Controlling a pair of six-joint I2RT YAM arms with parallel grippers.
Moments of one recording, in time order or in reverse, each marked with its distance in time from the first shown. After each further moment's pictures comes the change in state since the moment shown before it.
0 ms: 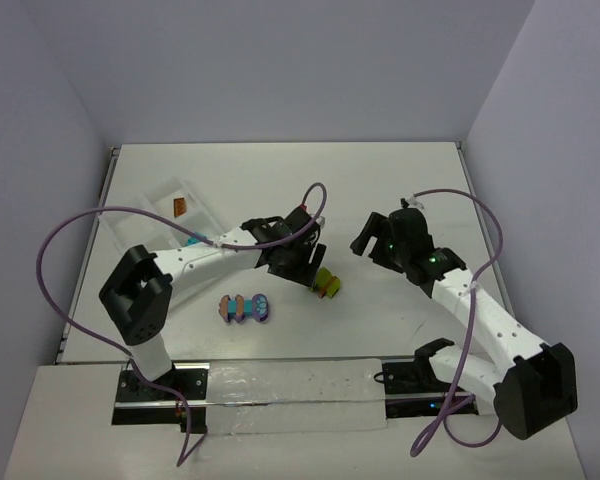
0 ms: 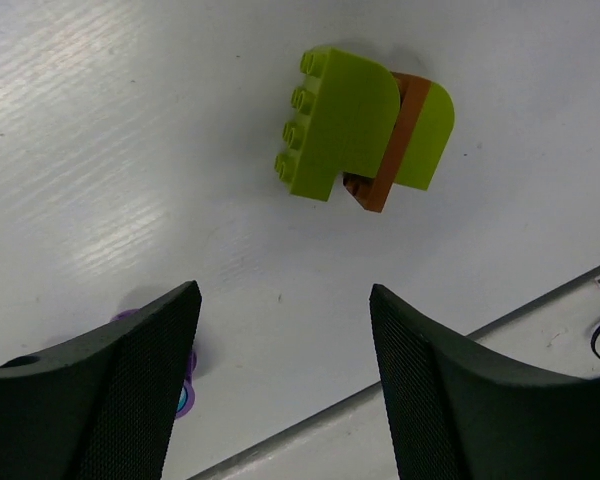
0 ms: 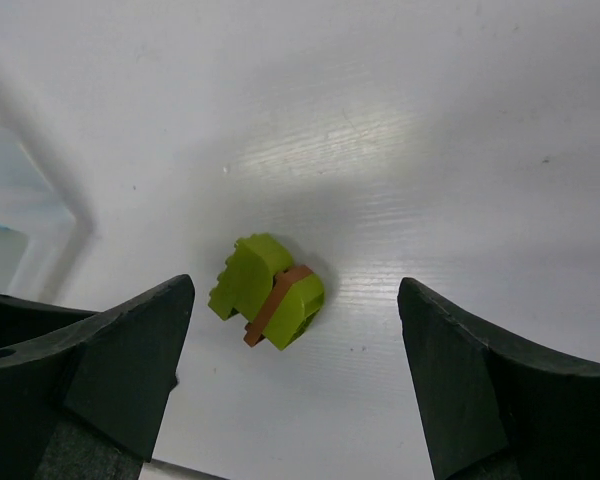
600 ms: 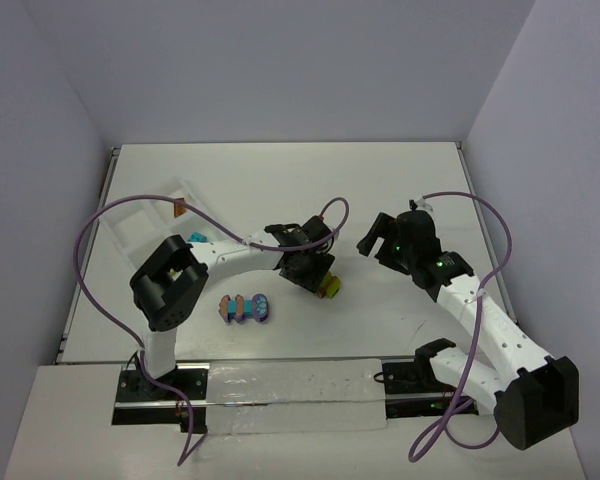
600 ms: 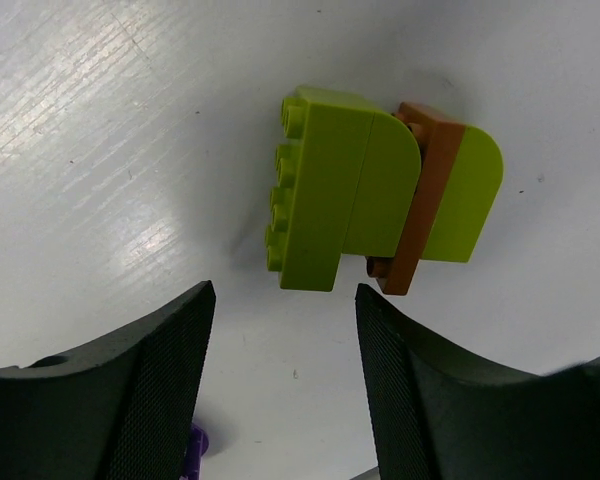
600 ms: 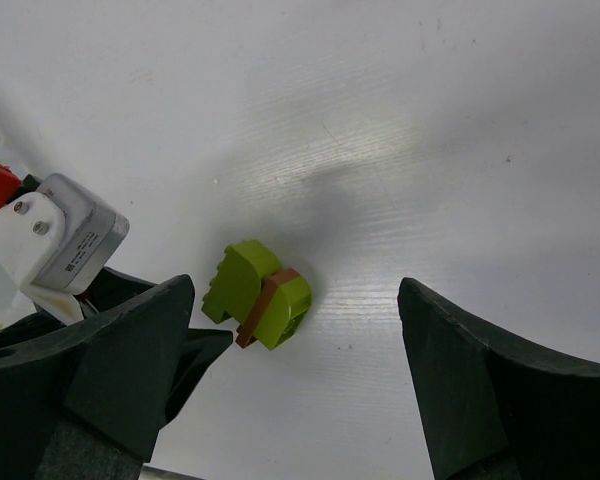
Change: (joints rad) left arm -0.031 0.198 0.045 0.077 0.001 0.118; right arm -0.057 -0.081 -0.012 -0.038 0.013 -0.002
